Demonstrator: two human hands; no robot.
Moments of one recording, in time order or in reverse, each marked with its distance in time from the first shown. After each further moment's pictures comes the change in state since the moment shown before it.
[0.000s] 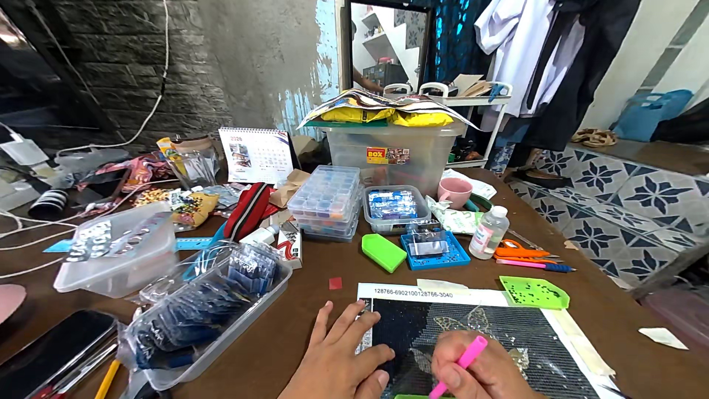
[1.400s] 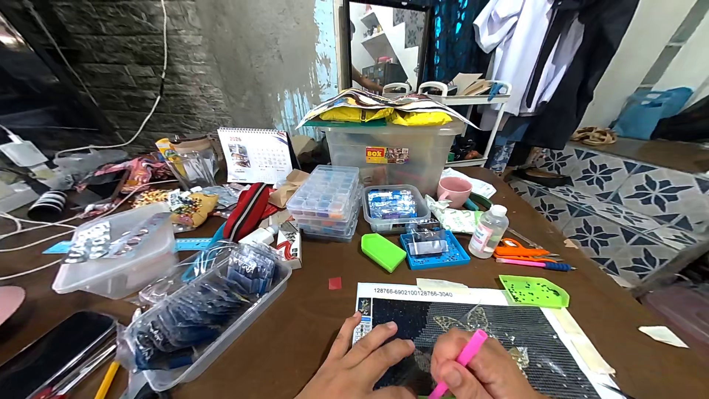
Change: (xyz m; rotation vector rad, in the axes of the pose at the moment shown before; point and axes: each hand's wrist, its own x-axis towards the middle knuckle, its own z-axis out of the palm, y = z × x) left_hand -0.002 0.004 -0.002 -0.156 -0.049 0.320; right_hand 0.003 -0.008 -0.001 0.032 -0.018 0.046
